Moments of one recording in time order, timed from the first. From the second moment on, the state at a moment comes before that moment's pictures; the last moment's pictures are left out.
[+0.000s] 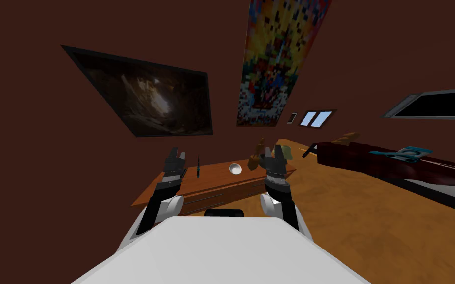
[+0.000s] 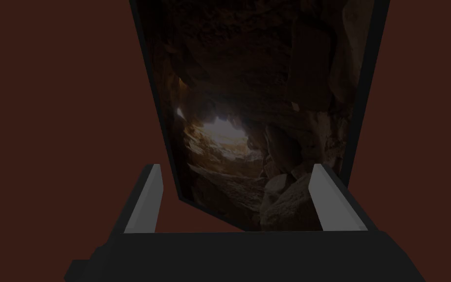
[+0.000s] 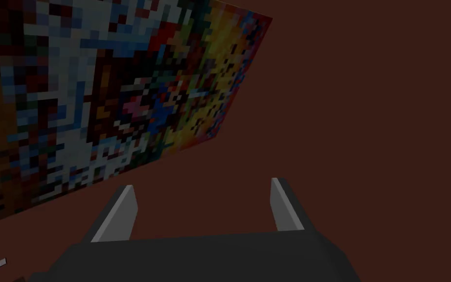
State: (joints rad) left arm 0.48 0.00 0.06 -2.23 0.04 -0.41 -0.09; right arm 0.46 0.05 0.04 -2.31 0.12 -0.57 0.06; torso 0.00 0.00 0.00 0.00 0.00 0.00
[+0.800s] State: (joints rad) left arm 0.48 0.00 0.06 -2.23 0.04 -0.41 -0.09; right arm 0.48 -0.11 -0.03 -2.16 0.18 -0.50 0.11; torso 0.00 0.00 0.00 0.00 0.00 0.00
